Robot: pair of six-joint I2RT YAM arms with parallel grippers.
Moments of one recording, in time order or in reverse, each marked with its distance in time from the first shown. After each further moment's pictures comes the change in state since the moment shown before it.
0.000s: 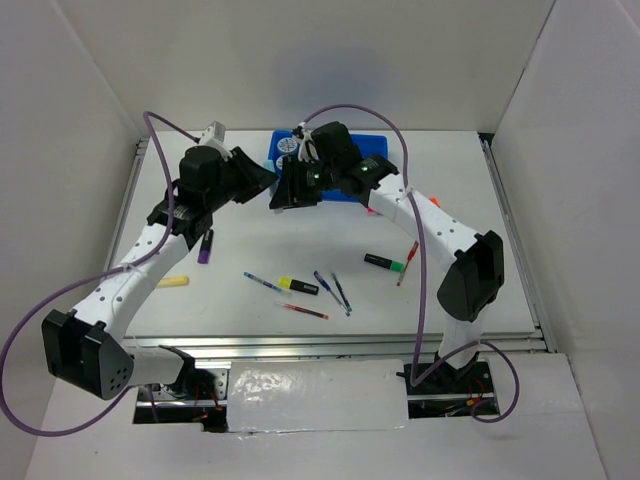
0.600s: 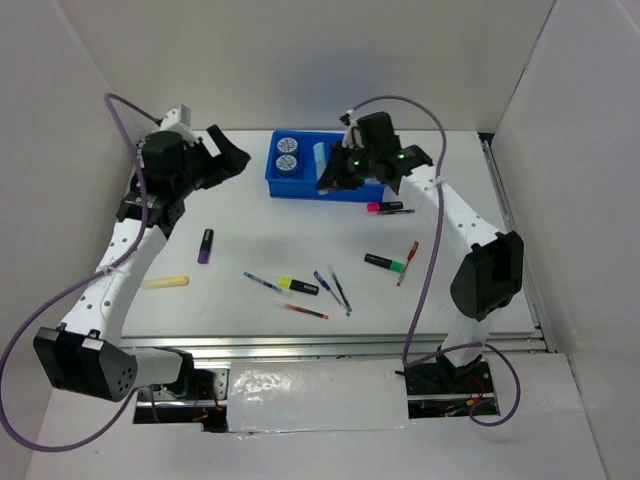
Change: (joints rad) left arm 0.150 -0.019 0.074 -0.089 -0.013 0.191; right arm -0.175 -0.046 -0.087 -0.014 0.026 -0.096
